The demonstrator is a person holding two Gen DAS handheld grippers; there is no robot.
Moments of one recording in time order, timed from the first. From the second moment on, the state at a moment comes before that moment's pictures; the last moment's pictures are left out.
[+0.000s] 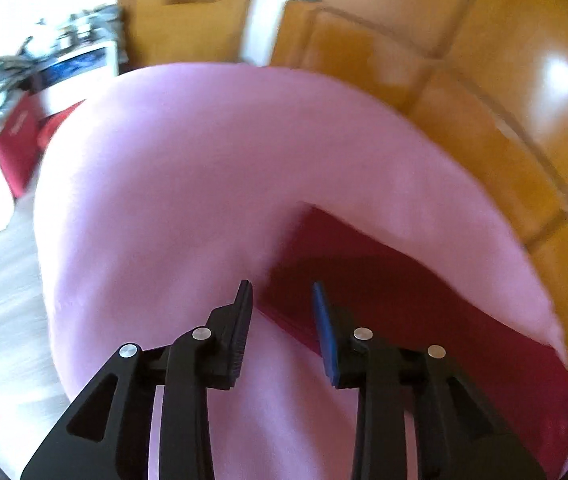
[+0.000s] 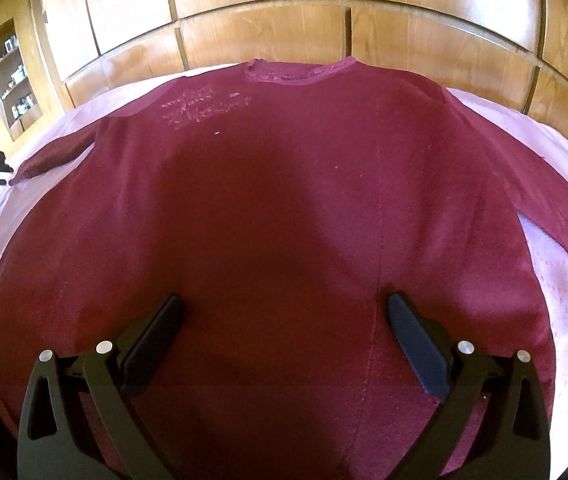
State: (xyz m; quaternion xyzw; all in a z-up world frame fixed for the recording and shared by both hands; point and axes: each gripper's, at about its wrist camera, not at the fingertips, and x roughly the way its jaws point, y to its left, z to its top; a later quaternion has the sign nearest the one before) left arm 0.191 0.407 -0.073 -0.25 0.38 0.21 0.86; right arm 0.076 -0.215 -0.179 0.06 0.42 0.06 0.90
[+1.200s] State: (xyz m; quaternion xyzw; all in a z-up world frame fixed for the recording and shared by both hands) left arm 0.031 0.172 -0.117 -0.11 0.55 -0.27 0.78; right arm -0.065 -0.333 -0.161 0.18 0.53 0.06 0.82
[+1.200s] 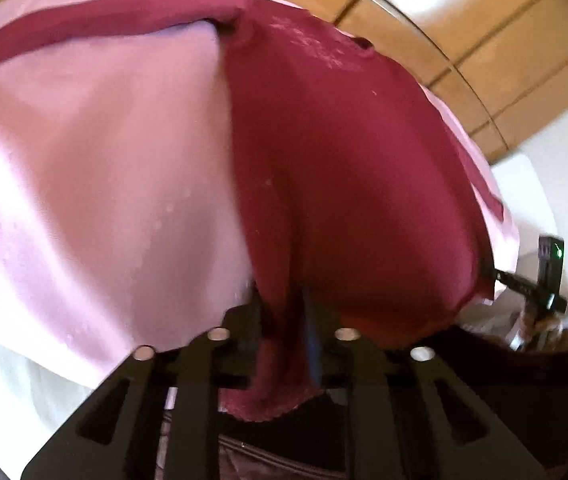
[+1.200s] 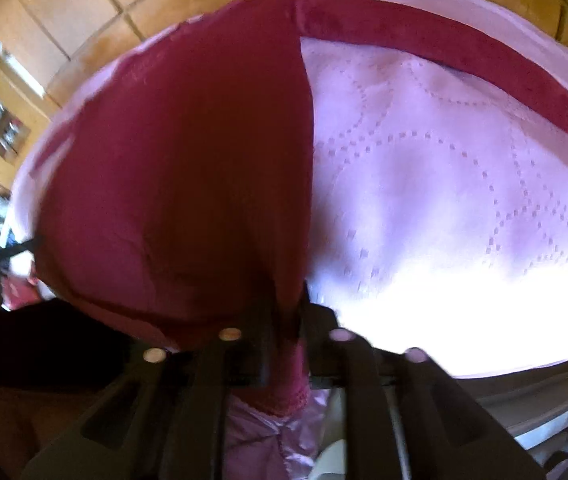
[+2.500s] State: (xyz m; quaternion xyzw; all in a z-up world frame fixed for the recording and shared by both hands) left arm 0.102 0.098 -0.085 -0.13 0.46 -0.28 0.83; right arm 0.140 -0.536 -0.051 0.37 0.29 -0.15 0.87
